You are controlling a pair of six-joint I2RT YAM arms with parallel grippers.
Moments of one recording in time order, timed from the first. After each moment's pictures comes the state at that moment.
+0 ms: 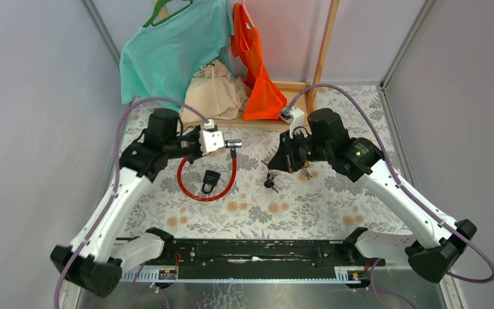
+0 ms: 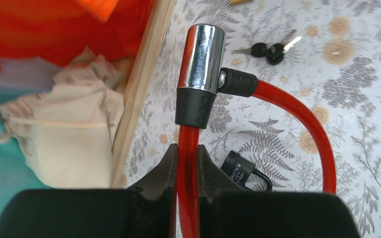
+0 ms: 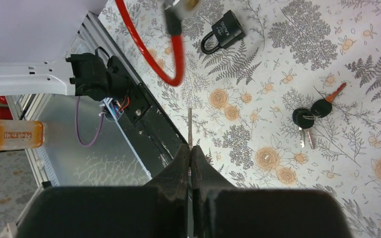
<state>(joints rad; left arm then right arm) -0.36 1.12 1.16 -0.68 0.57 0.84 0.69 1.16 1.23 -0.69 -0.43 0.34</state>
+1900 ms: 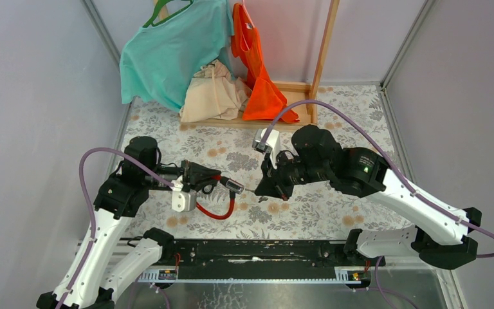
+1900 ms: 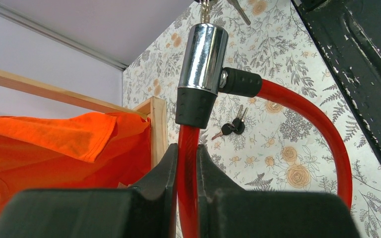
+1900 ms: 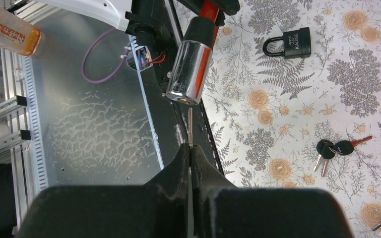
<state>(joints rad) -0.36 0.75 1.02 -0.80 1.11 1.29 1.09 1.18 1.49 -0.88 -0.32 0.13</state>
